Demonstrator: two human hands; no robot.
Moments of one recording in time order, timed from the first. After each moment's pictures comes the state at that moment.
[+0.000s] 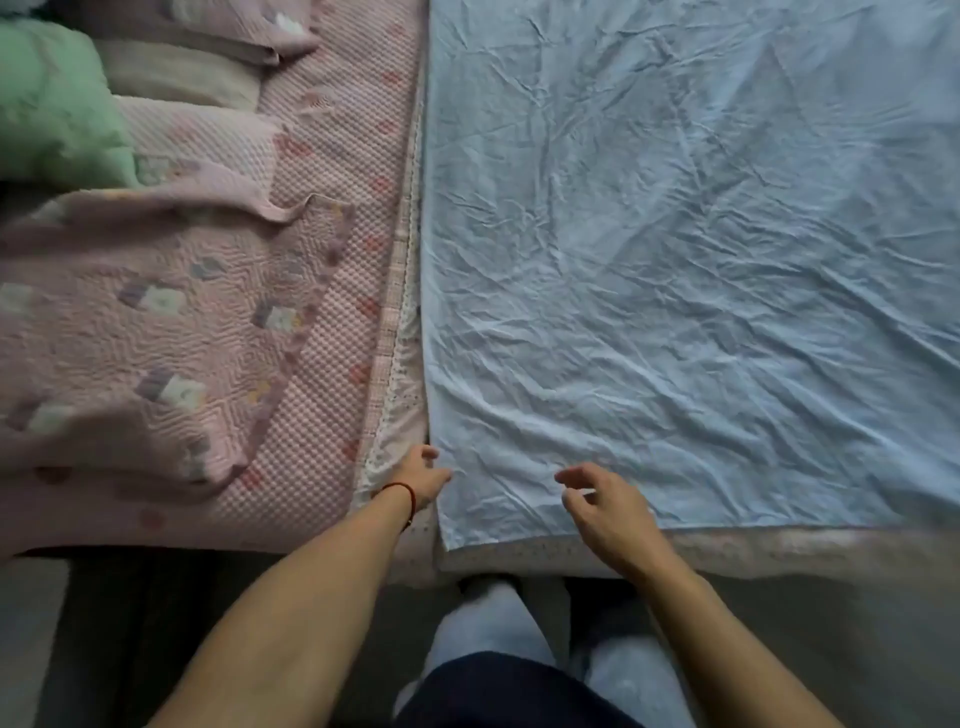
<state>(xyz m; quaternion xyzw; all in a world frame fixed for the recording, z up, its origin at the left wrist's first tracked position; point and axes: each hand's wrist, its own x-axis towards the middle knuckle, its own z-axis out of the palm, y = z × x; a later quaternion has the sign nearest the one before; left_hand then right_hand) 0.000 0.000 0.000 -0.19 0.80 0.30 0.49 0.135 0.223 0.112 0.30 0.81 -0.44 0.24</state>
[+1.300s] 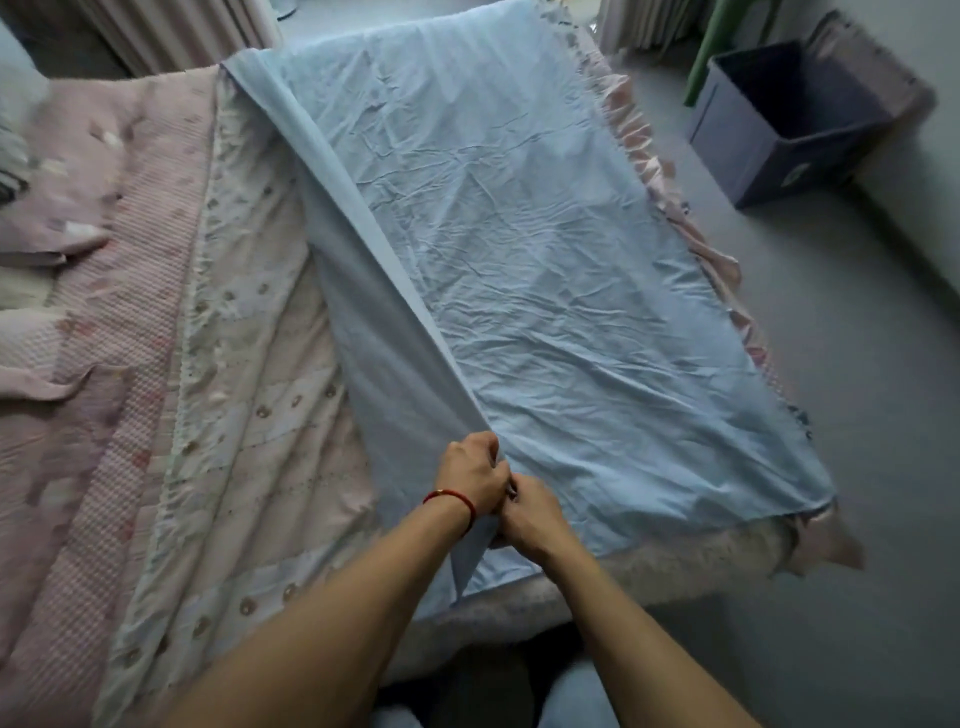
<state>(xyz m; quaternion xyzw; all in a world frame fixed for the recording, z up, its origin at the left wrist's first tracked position) 0.136 0.470 0.146 0.21 0.90 0.22 0.31 0.238 0.533 0.115 0.36 0.72 -0.57 0.14</state>
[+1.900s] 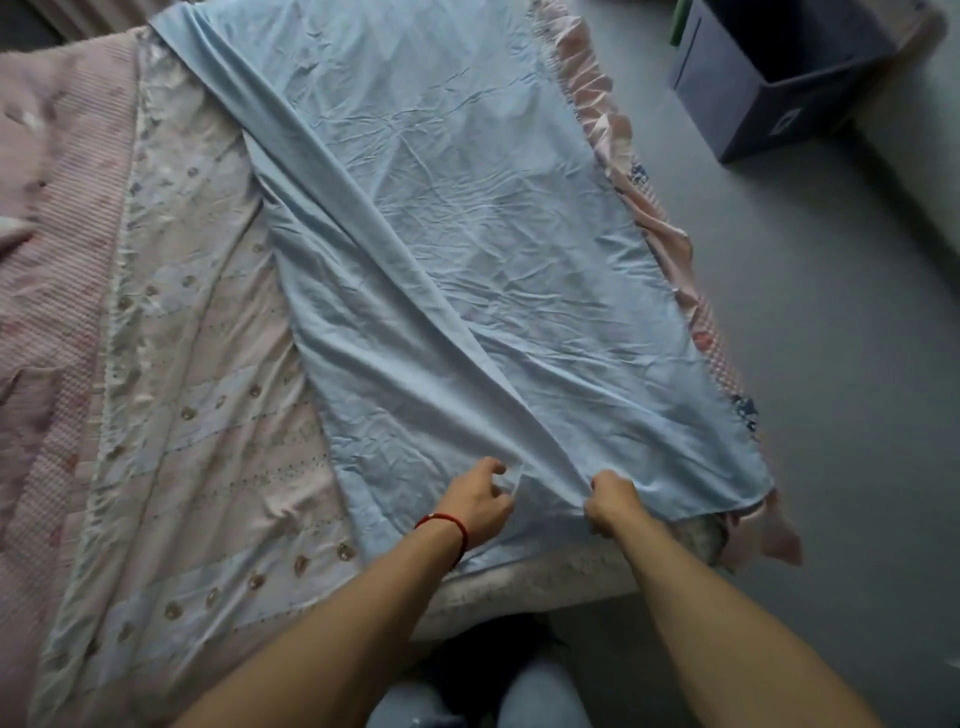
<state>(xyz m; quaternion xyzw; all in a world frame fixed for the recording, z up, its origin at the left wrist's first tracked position) 0.214 0.580 0.120 0.16 0.83 0.18 0.49 0.337 0.743 0.026 0.46 0.75 -0.36 0.33</state>
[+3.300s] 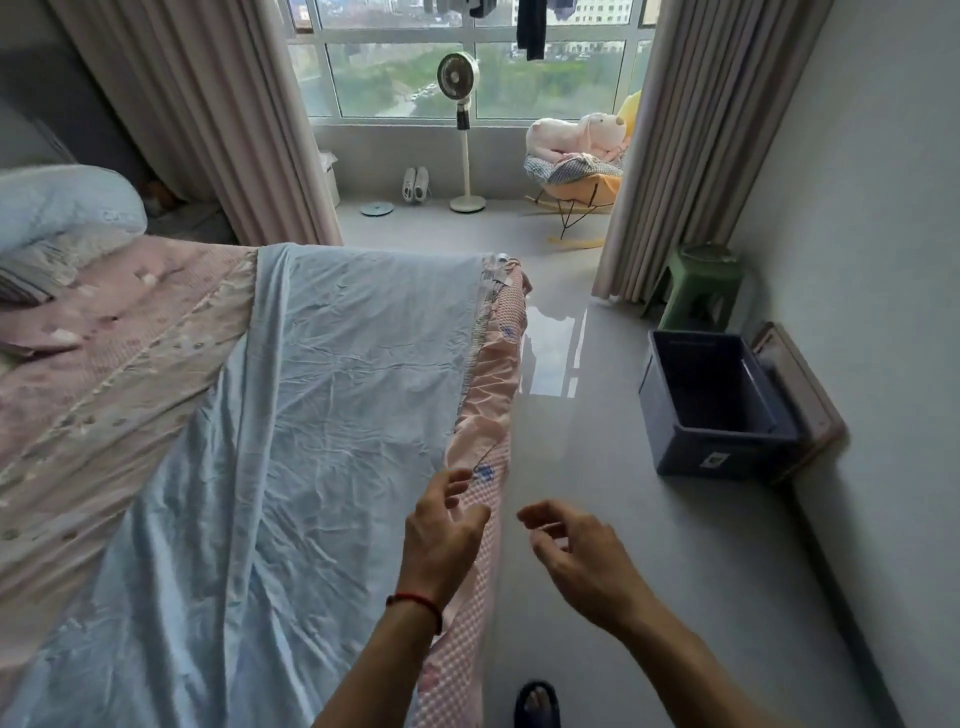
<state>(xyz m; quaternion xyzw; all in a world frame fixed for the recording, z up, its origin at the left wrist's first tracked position) 0.239 1.130 0.295 0.04 0.84 0.55 0.05 0.306 1.295 0.307 0.08 0.88 -0.47 0.04</state>
